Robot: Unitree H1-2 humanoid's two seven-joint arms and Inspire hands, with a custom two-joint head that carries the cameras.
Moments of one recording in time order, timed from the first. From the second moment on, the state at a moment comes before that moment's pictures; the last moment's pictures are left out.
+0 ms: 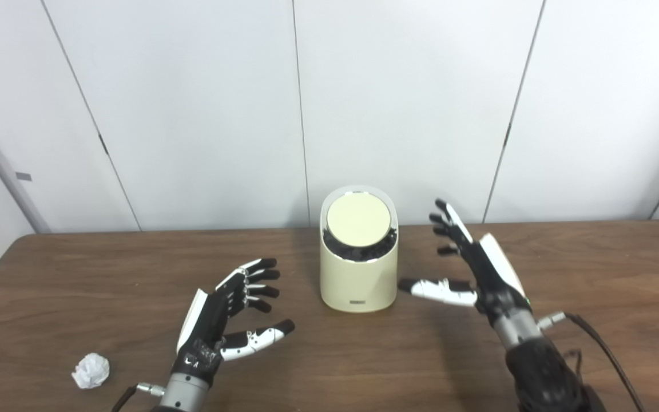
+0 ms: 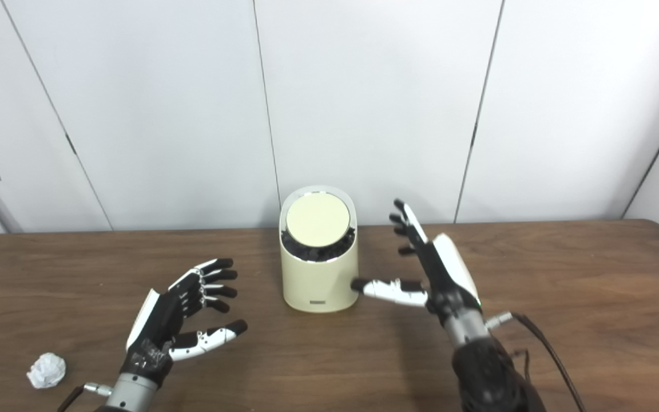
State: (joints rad) left arm -0.13 0.13 -0.02 -0.06 0.10 -0.12 -0.09; right arm -0.36 -0.16 0.10 -0.06 -0.47 0.17 0.03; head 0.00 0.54
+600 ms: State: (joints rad) left arm -0.13 0.13 -0.01 -0.04 0.08 -0.13 -0.09; right arm -0.50 -0.13 0.17 -0.02 -0.54 0.27 0.03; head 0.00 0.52
